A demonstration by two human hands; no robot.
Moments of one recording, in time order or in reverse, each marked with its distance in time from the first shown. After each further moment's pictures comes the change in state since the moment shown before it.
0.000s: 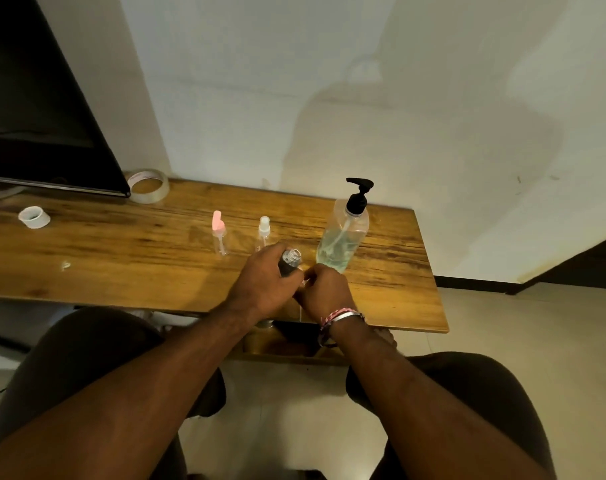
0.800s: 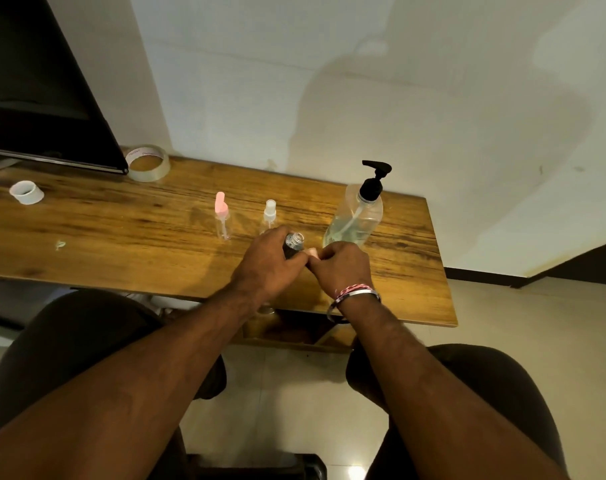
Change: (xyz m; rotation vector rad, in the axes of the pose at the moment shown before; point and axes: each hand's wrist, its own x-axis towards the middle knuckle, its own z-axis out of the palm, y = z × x) left_hand 0.021 -0.025 0.011 0.046 0.028 -0.042; right_hand 0.017 -0.006 -0.012 0.017 0.135 0.079
